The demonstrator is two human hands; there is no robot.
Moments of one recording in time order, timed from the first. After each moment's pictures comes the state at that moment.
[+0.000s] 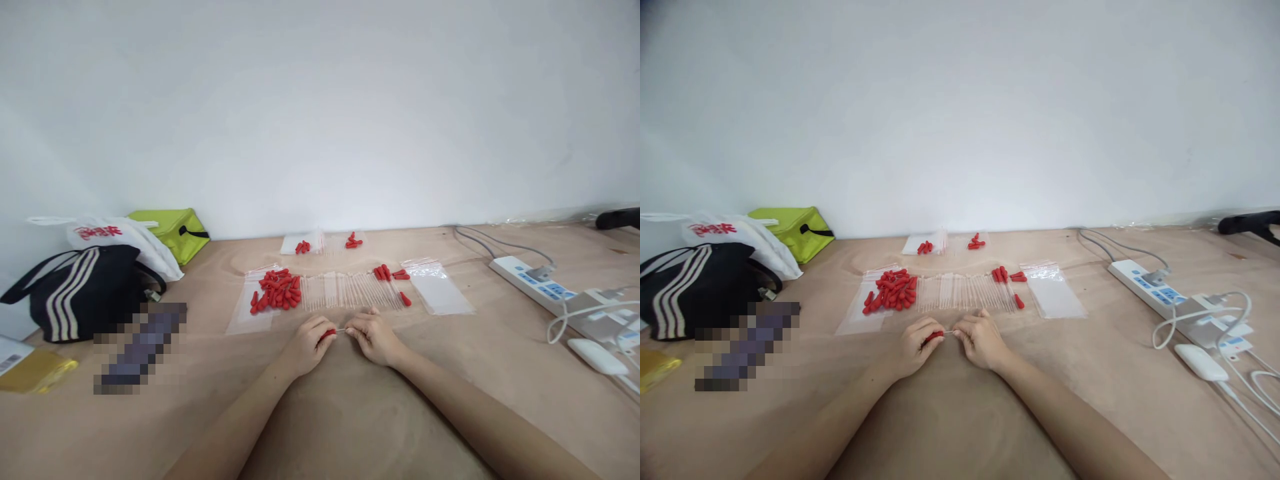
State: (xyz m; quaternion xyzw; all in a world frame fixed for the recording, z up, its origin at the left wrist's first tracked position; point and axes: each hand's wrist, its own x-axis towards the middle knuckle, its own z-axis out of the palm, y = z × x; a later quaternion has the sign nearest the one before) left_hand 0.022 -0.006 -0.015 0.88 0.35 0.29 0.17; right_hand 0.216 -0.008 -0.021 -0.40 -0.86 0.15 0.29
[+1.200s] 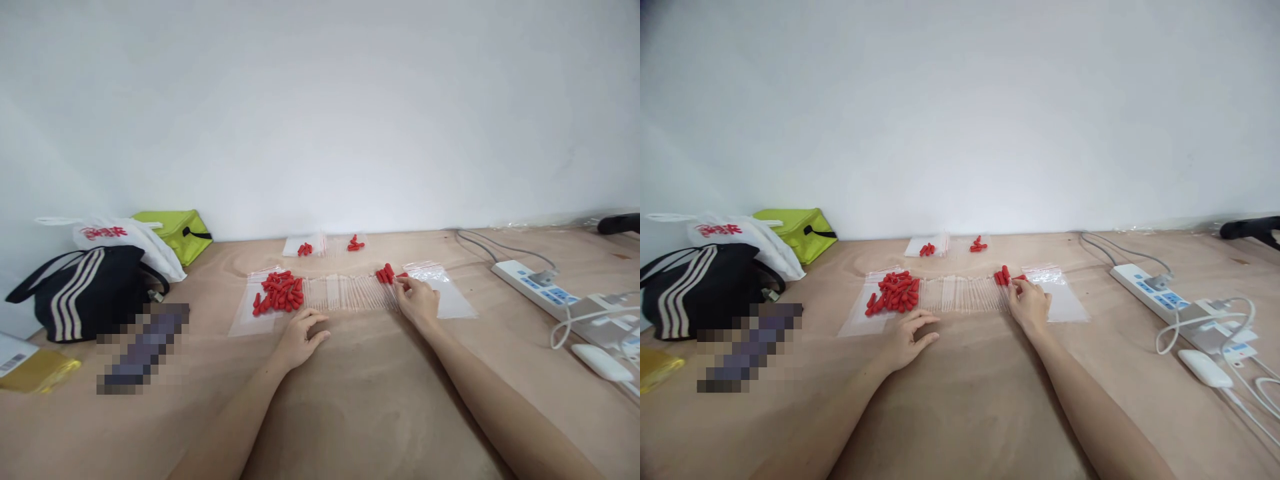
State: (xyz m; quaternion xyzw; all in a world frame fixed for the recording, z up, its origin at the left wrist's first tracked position) left_hand 0.008 0.001 0.001 0.82 0.45 0.29 0.21; right_hand 0.282 0.041 -0.013 -0.74 -0.58 0.04 0.33
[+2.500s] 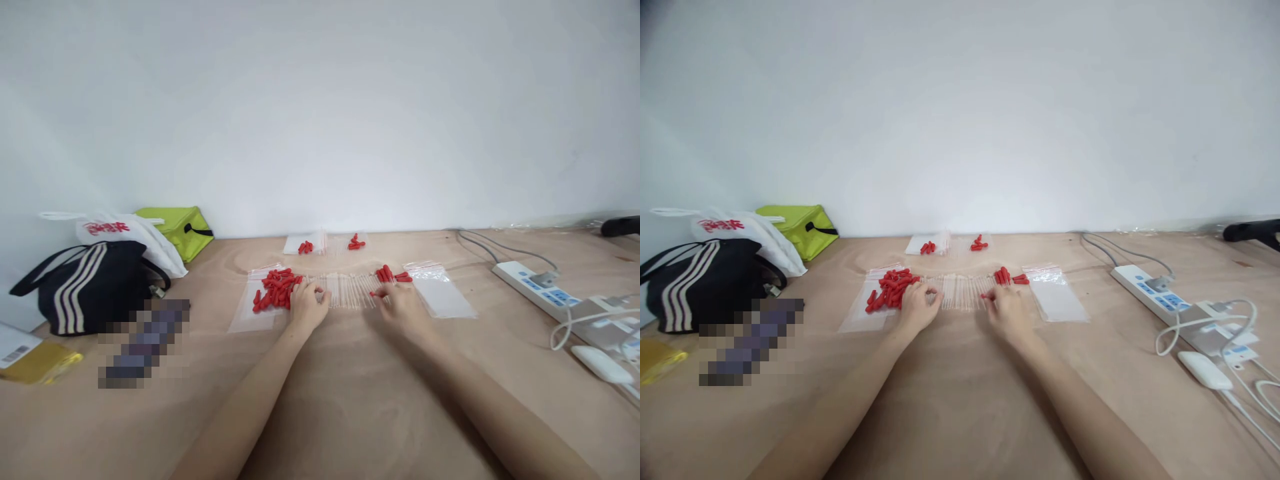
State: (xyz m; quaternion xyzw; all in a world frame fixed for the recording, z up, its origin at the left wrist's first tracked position) left_hand 0.044 0.044 0.005 0.70 0.66 0.27 0.03; right_hand 0.257 0.019 0.008 -0.59 -0.76 0.03 0.28
